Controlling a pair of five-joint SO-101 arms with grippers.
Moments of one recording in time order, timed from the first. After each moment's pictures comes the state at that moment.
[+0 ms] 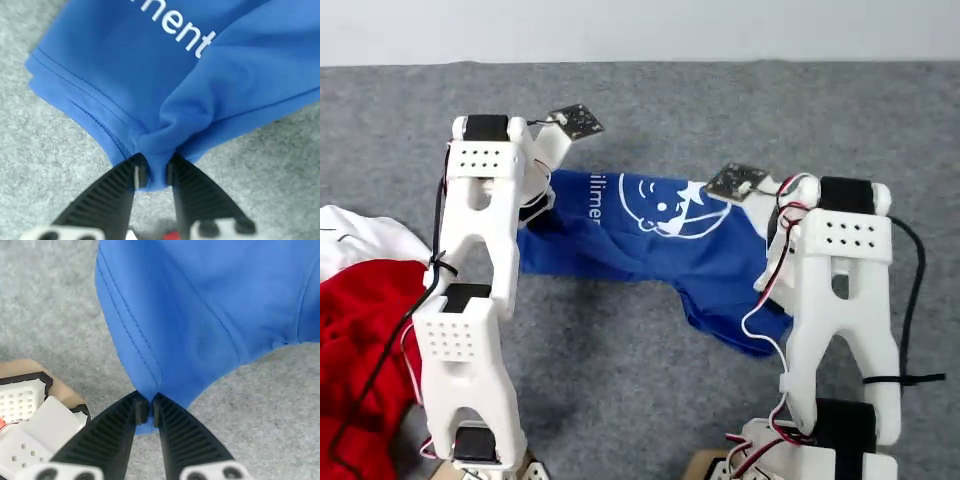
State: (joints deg) left arm -2.2 37.1 -34.4 98.8 -42.8; right arm 2.8 -11.3 11.3 100.5 52.7
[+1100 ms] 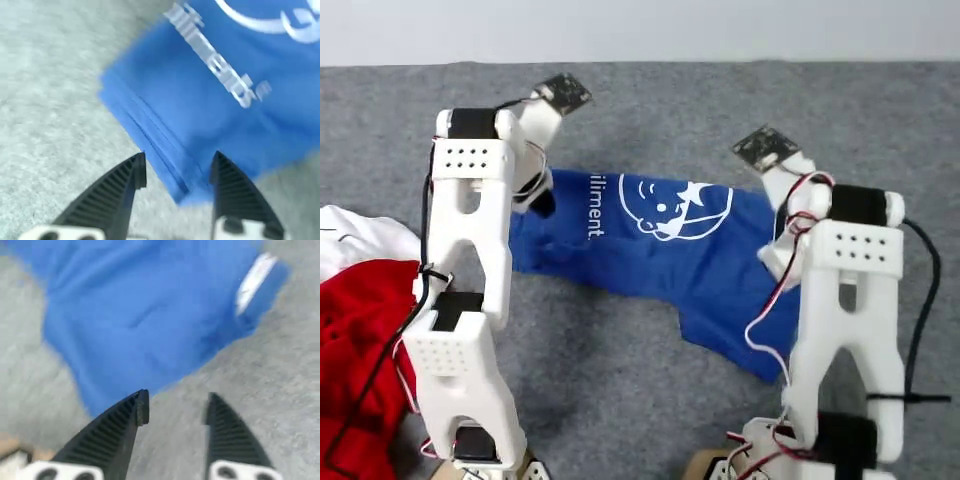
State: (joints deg) left arm -2.5 30.4 -33.5 89.6 -32.6; right arm 4.4 -13.2 11.4 85.6 37.9
